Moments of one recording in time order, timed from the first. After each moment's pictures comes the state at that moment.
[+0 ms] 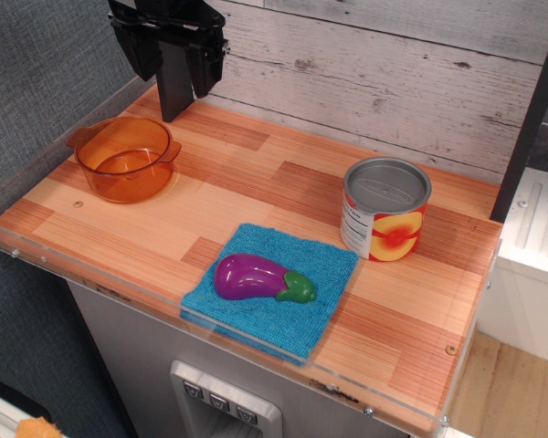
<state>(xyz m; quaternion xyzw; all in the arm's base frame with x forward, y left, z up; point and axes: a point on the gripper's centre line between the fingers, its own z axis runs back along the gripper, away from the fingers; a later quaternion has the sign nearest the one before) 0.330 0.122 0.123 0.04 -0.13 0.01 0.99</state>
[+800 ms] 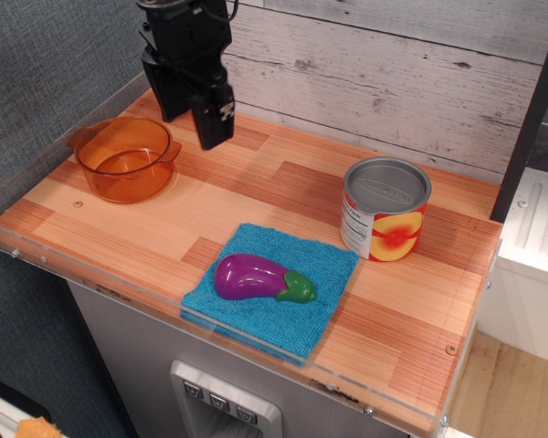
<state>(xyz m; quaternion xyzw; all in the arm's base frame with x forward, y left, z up) 0.305 0.088 0.100 0.02 -0.09 -0.21 0.97</state>
